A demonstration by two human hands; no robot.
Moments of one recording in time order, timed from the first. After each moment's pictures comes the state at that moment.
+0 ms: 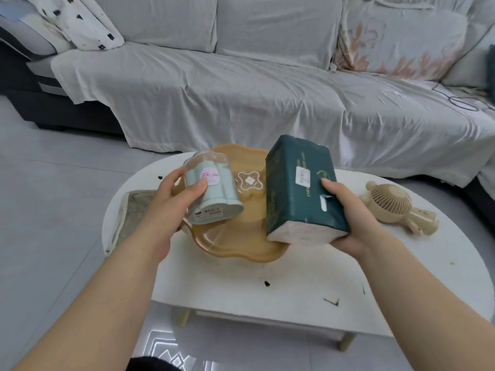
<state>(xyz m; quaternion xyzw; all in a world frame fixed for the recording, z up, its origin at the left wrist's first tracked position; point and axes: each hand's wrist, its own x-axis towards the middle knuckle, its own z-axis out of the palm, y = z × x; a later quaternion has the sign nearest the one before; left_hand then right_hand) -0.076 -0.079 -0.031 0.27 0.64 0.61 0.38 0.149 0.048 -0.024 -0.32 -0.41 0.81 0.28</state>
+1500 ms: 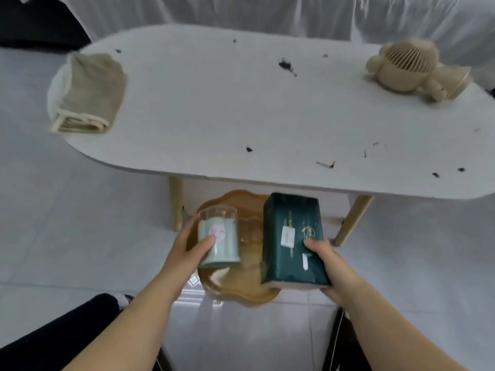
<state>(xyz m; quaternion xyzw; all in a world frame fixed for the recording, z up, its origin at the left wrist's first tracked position) 0.037 -0.196 -0.262 0.25 0.68 0.49 0.48 0.265 -0.096 -0.256 -0.49 -0.30 0.80 0.19</state>
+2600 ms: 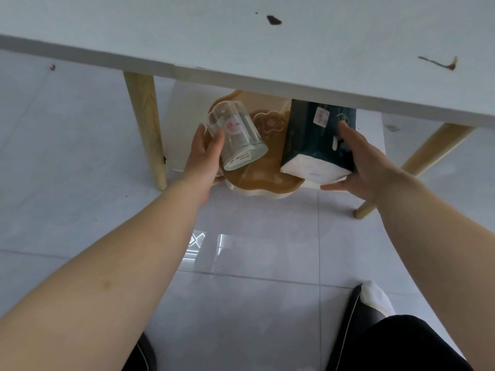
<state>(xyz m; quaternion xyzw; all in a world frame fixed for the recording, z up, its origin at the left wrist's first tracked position) 0.022 -0.079 -0.353 0.16 0.67 0.55 0.47 0.231 0.032 -0.314 -0.57 -0.42 0.68 0.19</state>
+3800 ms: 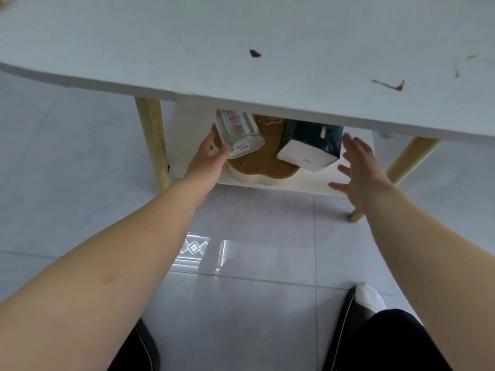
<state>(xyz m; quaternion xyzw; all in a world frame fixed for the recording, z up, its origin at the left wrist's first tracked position) 0.023 -0.078 -0.334 0.27 0.74 0.46 0.41 0.234 0.016 -0.293 -0.64 -0.41 0.59 0.27</state>
